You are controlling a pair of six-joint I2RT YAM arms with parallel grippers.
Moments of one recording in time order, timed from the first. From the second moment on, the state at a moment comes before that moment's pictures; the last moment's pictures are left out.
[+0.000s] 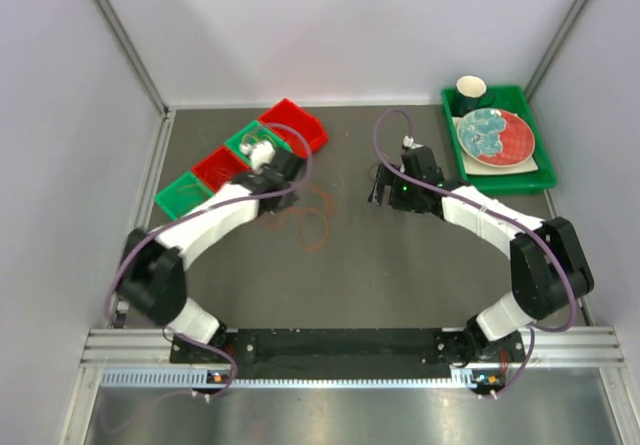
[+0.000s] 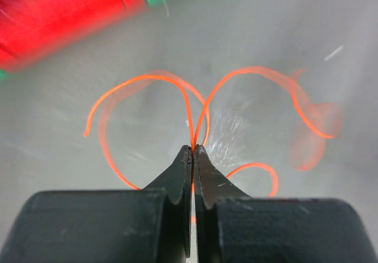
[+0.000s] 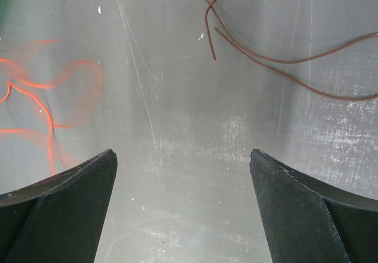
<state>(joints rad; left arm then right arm) -0.61 1.61 1.15 -0.60 -0.45 -0.93 0.46 1.53 0.98 -0.27 -0.03 0.56</state>
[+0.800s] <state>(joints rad) -0.10 1.14 1.37 -0.88 -0.67 -0.57 0.46 1.57 0.98 -0.22 -0.08 0.60</state>
